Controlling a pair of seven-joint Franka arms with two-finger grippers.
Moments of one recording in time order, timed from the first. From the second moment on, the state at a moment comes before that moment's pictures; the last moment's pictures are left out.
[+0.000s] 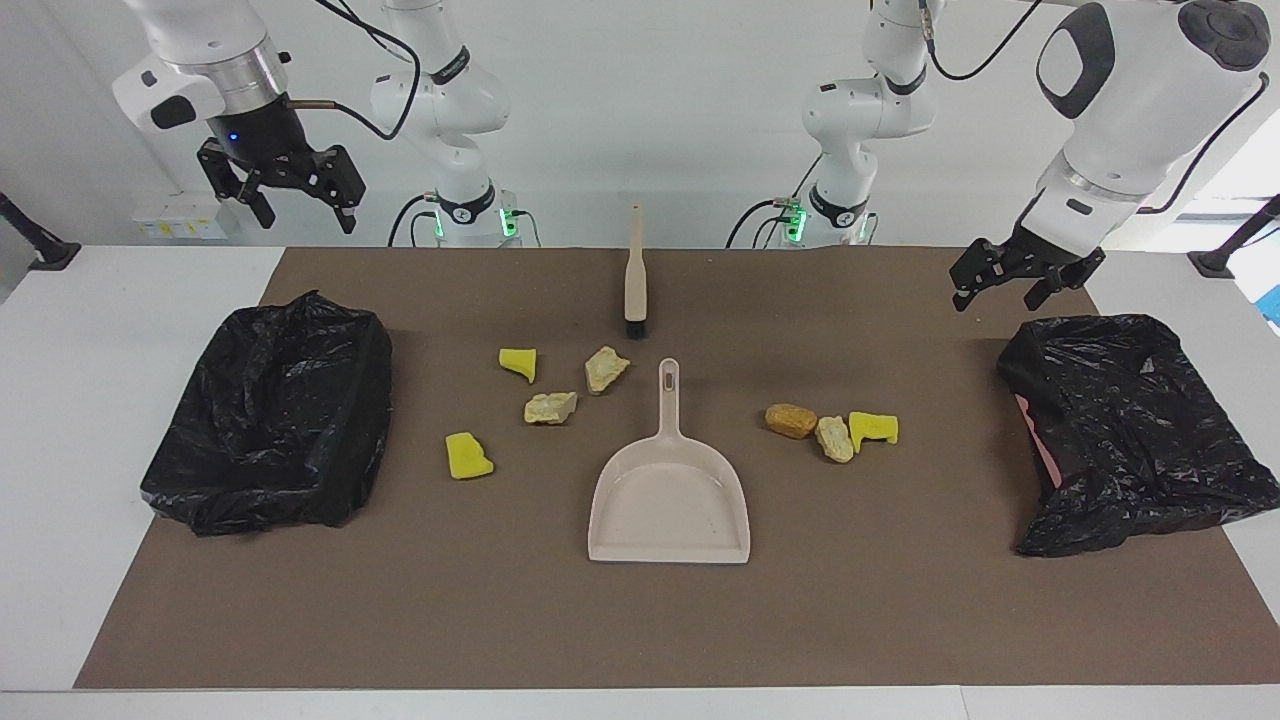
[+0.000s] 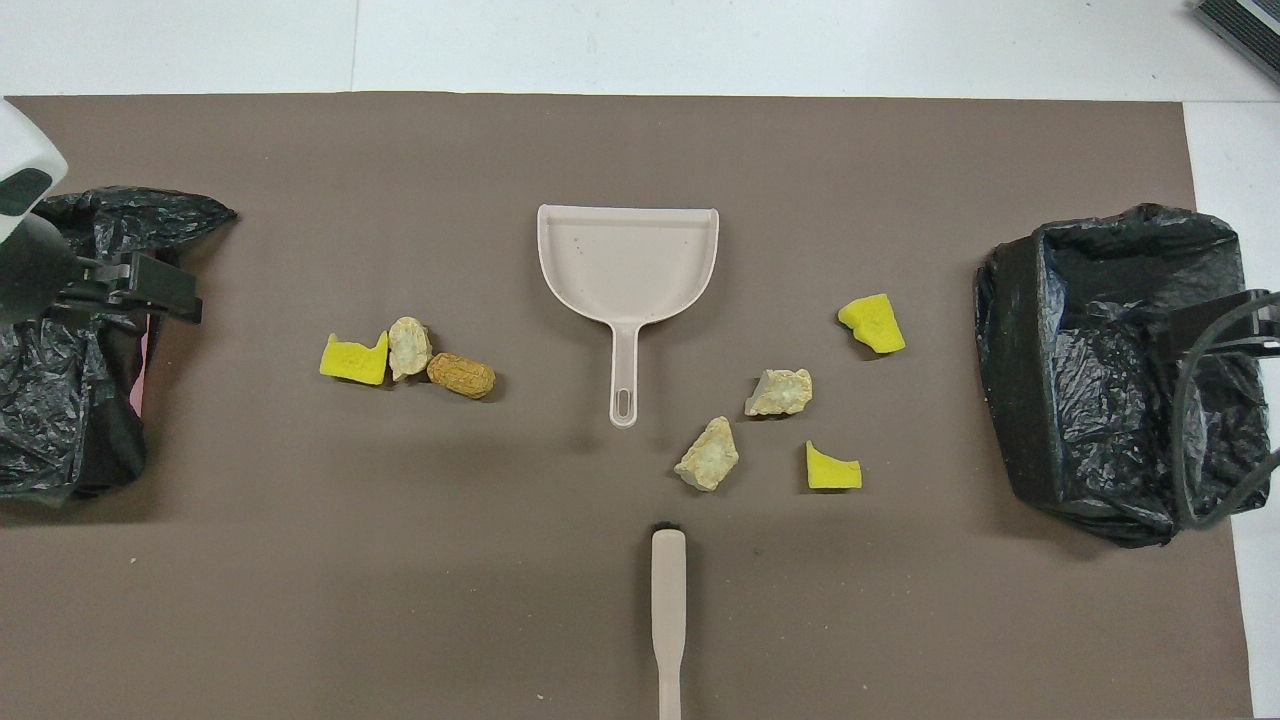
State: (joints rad) left arm 0.02 0.06 -0.10 -1.55 -0.03 1.59 -0.05; right arm -0.01 -0.03 -0.01 -1.46 -0.03 1.43 0.06
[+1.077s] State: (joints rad) left arm 0.07 0.06 -0.10 -1.55 -0.03 1.58 -0.04; right arm 0.00 -0.03 0.00 -1.46 -0.03 1.43 0.06
